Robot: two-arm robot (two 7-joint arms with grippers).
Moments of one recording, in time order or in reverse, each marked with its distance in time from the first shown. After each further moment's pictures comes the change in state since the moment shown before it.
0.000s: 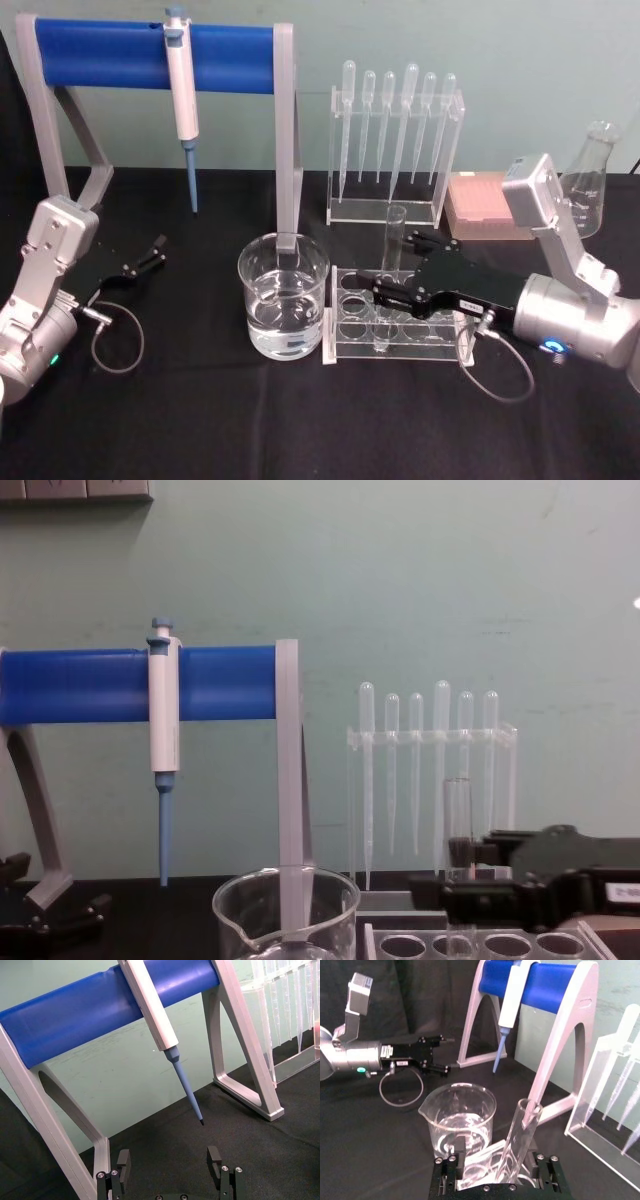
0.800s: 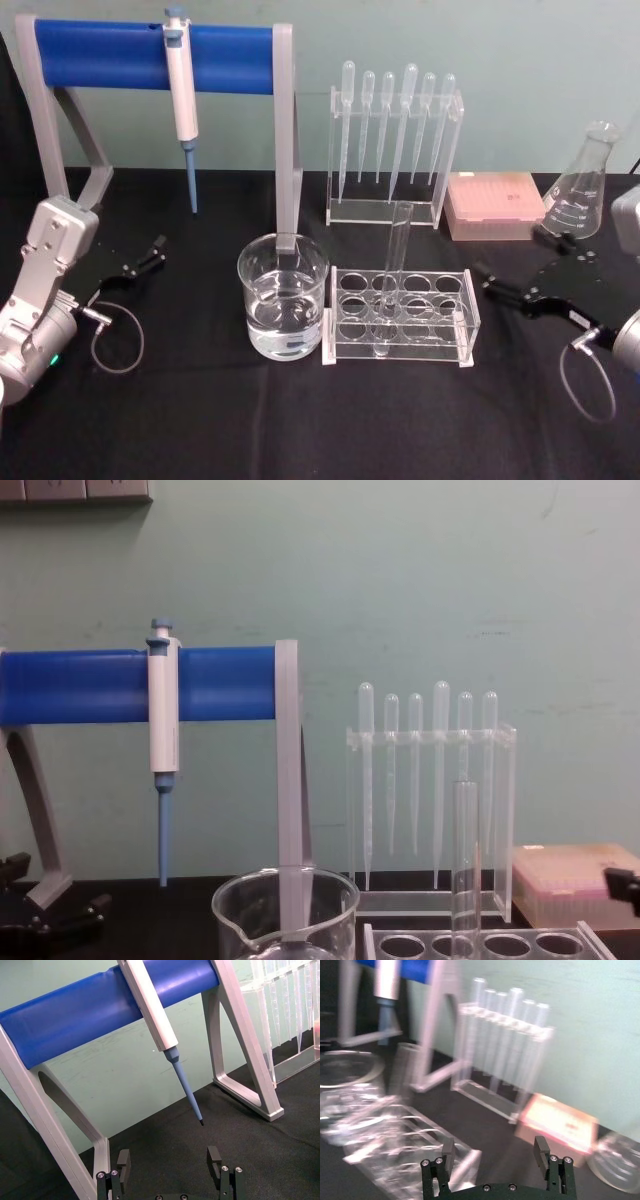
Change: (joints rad) left arm 0.000 0.000 0.000 0.000 0.000 0.000 0.000; right arm -0.321 0.105 0.249 -0.227 -0.087 0.036 -0.381
